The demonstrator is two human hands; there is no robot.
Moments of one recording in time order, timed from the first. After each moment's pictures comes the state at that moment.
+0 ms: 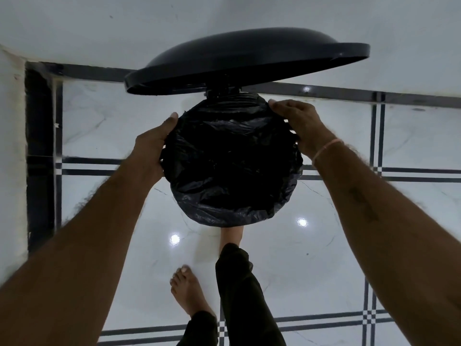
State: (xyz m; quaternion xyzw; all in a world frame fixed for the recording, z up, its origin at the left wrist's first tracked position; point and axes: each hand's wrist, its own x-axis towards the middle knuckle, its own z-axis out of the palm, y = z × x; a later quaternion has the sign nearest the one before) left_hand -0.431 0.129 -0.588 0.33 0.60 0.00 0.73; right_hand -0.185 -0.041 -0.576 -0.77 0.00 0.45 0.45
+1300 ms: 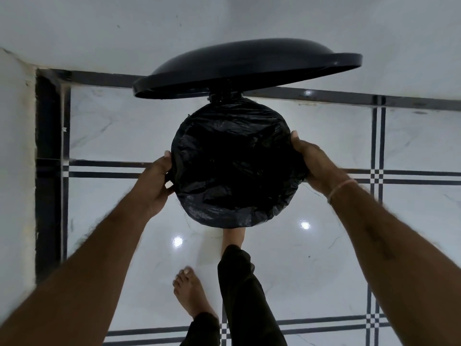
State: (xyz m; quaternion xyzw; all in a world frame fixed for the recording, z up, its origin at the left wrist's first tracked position) left_hand -0.478 0.099 -0.618 0.35 0.56 -0.02 0.75; right_hand -0.201 -0.111 -0.592 -0.75 0.04 0.53 0.39
